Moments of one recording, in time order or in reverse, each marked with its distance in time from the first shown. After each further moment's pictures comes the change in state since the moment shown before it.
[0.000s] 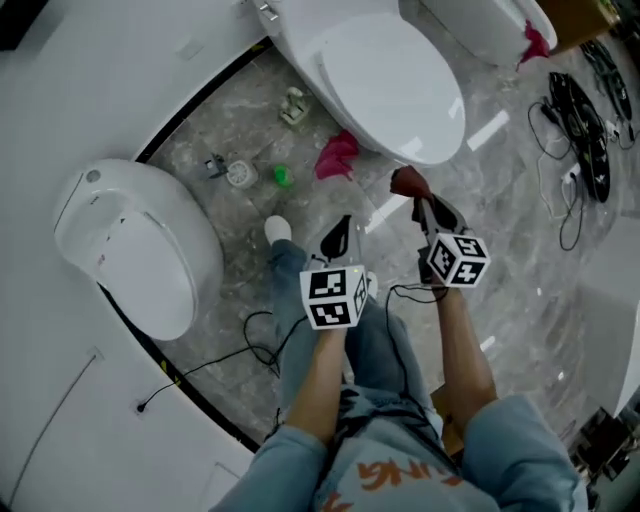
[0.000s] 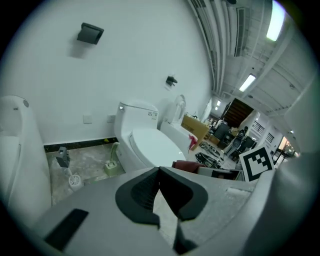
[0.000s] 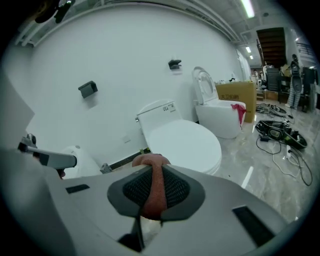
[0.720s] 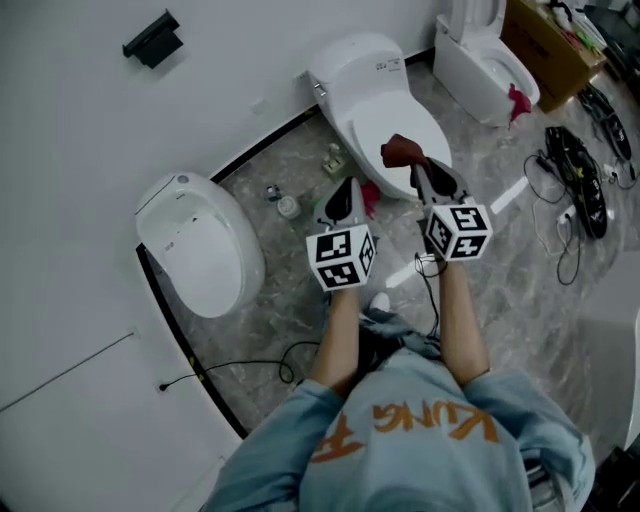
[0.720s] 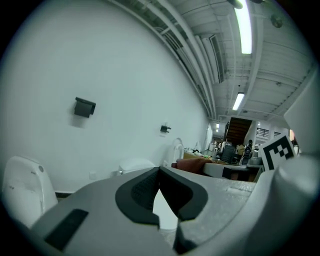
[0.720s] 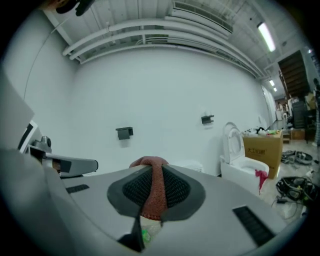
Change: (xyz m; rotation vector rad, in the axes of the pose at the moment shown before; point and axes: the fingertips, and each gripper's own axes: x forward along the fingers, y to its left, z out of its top) left arm -0.189 -0.111 0.242 0.108 -0.411 0.088; right arm -0.195 0.156 0.281 -0.260 -0.372 0.215
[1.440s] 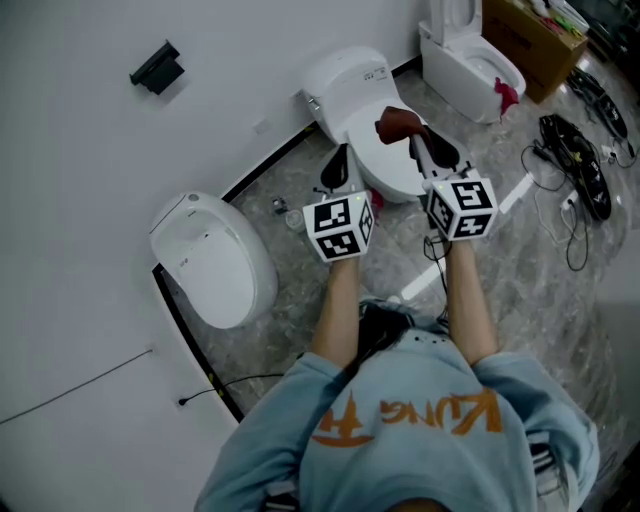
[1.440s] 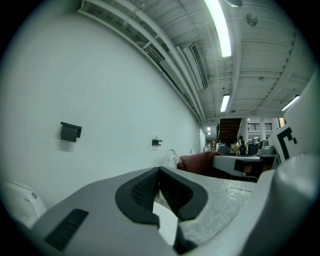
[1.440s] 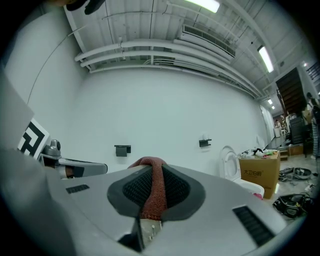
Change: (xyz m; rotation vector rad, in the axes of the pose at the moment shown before) left arm -0.007 -0.045 0.075 0.142 -0.145 -0.060; right arm -0.052 0.004 0.094 -0.100 -0.198 -0.037
